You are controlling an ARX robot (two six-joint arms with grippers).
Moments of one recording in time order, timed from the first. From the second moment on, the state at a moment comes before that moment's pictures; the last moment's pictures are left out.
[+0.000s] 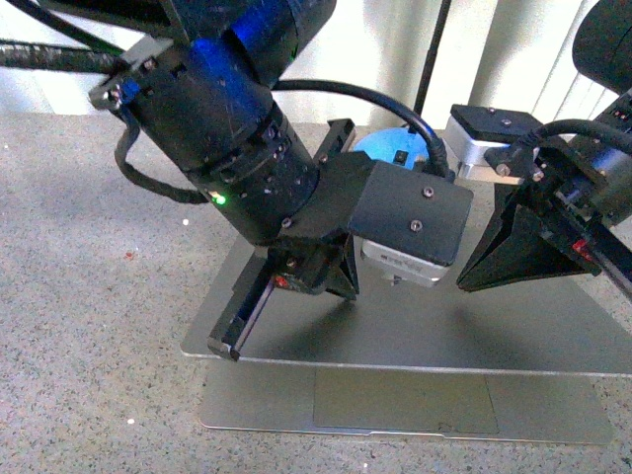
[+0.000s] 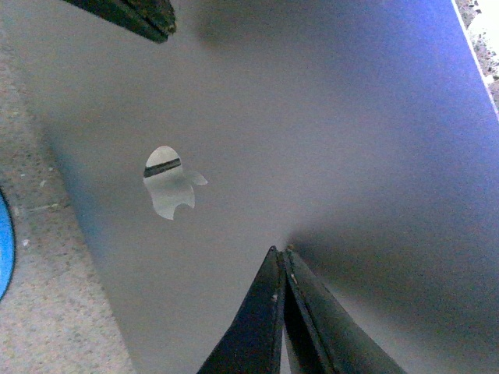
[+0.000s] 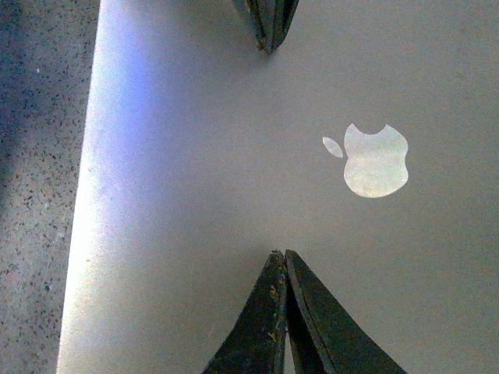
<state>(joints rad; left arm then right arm) -0.49 2.03 1.30 -0.45 0.39 1.51 0.13 2.12 1.40 -0.88 -0.65 -1.47</state>
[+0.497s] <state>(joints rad) -0.51 2.08 1.18 -0.36 0.40 1.48 0.14 2.17 1.29 -0.83 -0.64 -1.46</state>
